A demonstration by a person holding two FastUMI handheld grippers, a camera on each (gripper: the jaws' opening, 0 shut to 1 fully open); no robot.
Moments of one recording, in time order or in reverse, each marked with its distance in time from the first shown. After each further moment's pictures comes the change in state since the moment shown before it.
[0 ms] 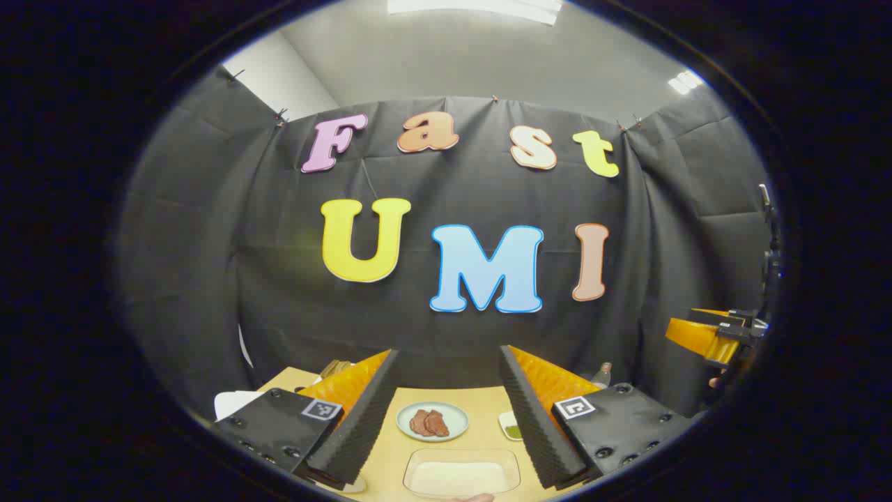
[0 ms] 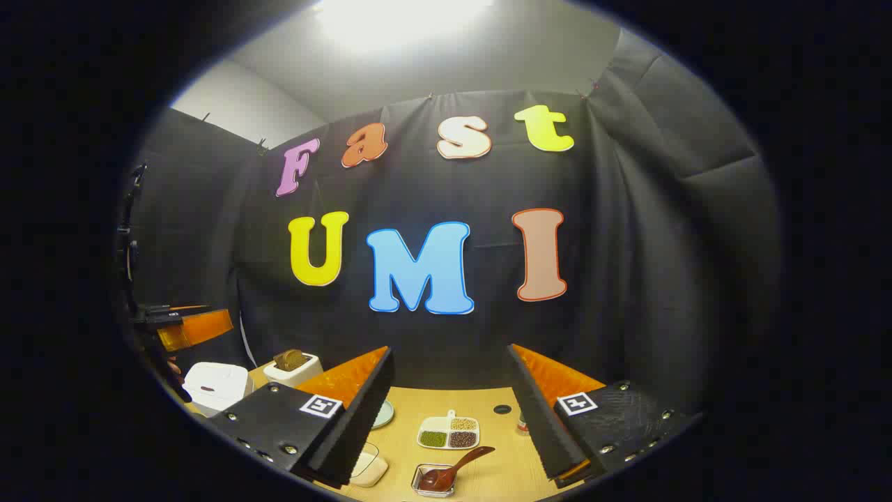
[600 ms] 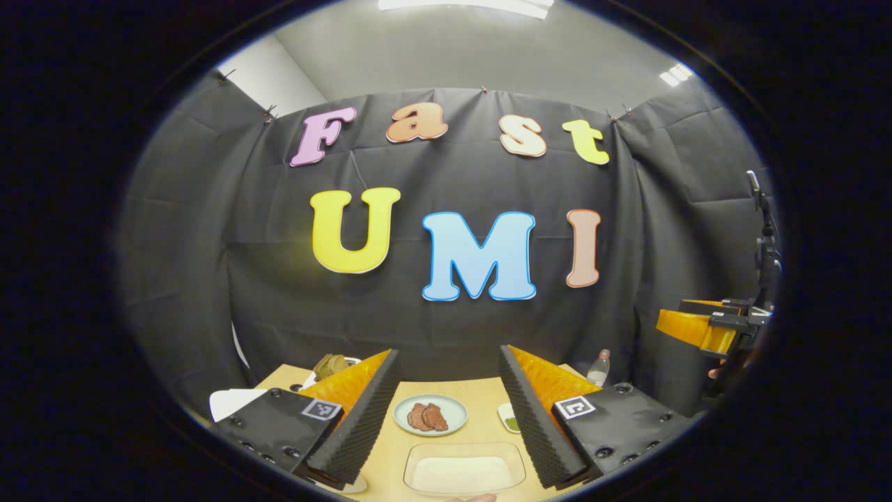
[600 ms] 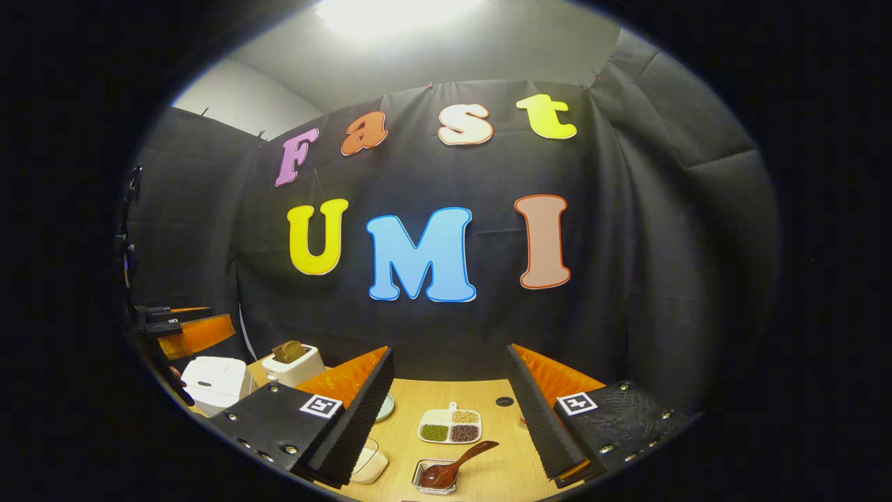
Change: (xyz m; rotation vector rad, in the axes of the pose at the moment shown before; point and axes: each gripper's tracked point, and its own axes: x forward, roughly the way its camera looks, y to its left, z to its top) left arm 0.007 -0.002 -0.025 0.008 0.038 -0.033; right arm 0.010 -0.001 -0.012 -0.002 0.036 -0.011
